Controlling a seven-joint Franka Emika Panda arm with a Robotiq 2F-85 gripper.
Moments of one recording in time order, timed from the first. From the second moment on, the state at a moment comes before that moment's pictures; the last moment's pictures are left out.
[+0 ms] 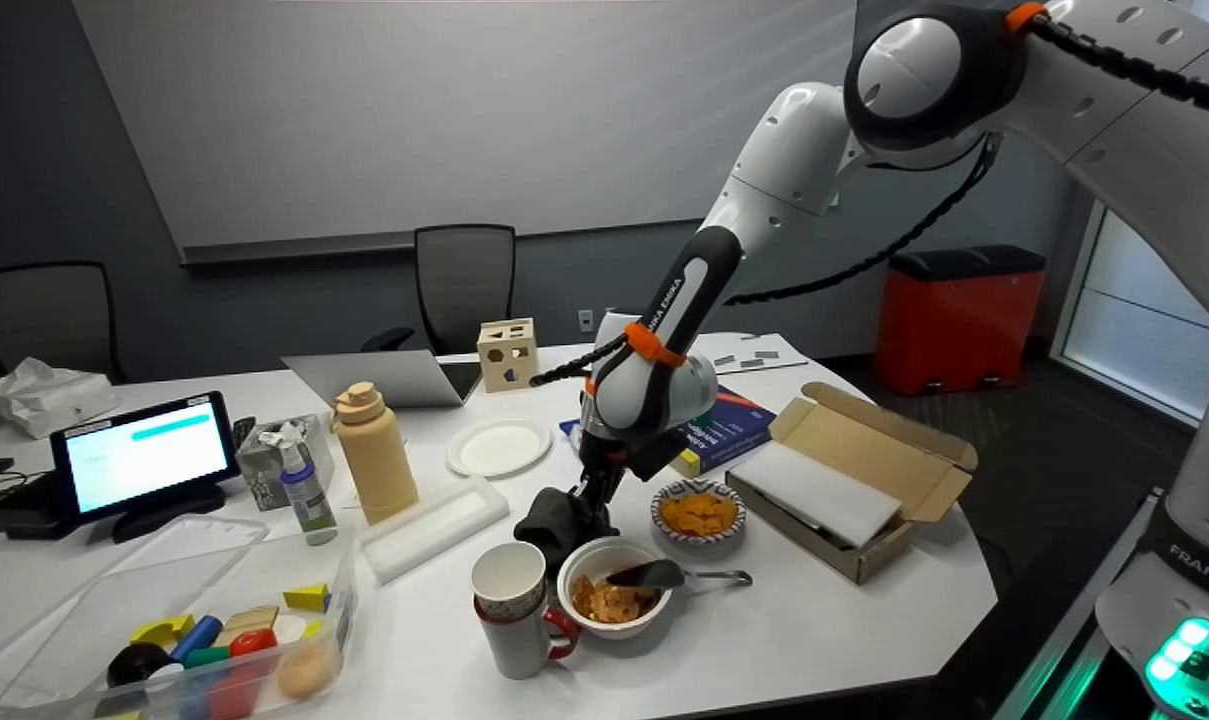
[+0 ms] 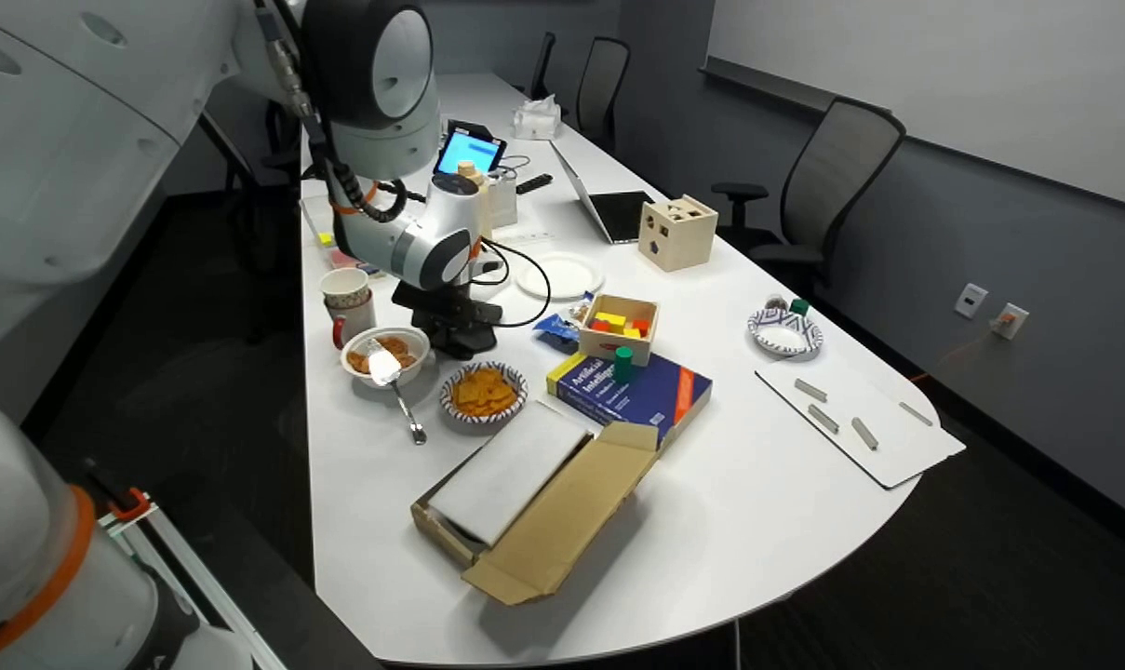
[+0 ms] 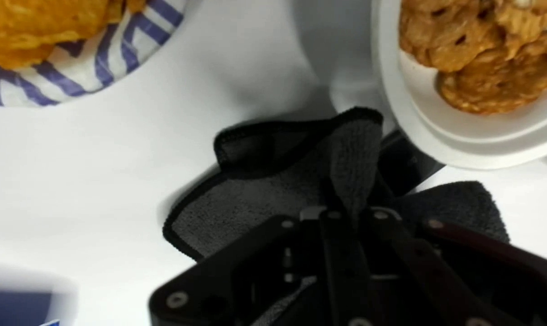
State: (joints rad) arm 0.10 0.86 0.34 -1.89 0.03 2.89 -0.16
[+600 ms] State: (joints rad) arm 0.10 0.87 0.18 -1.84 0.01 2.96 -0.16
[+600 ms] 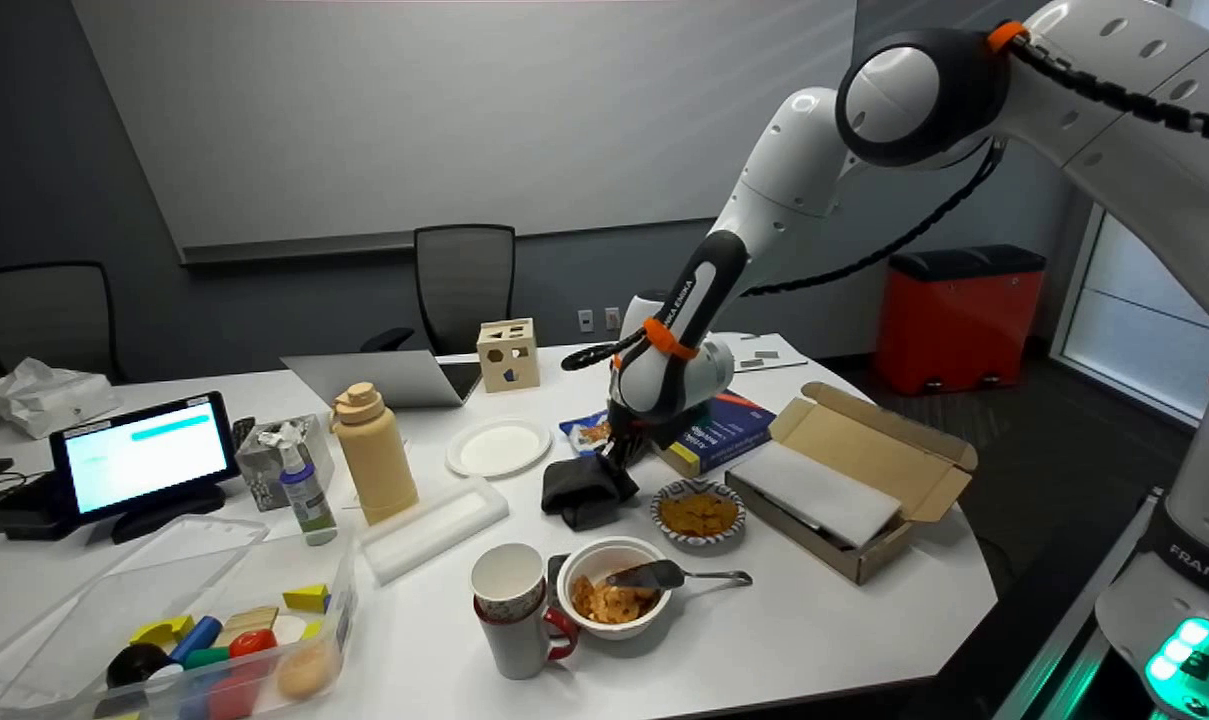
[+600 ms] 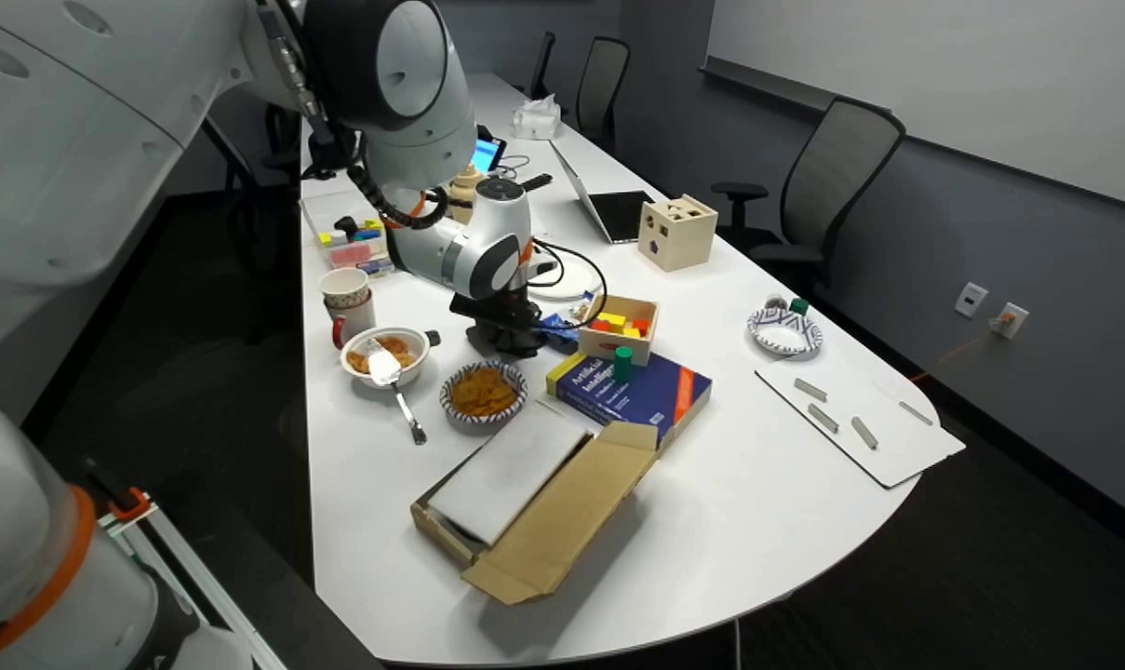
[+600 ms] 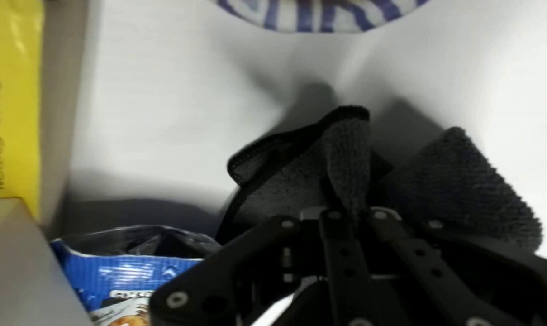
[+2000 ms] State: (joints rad) arm 0.15 0.86 0.29 -1.91 0.00 2.89 -0.14
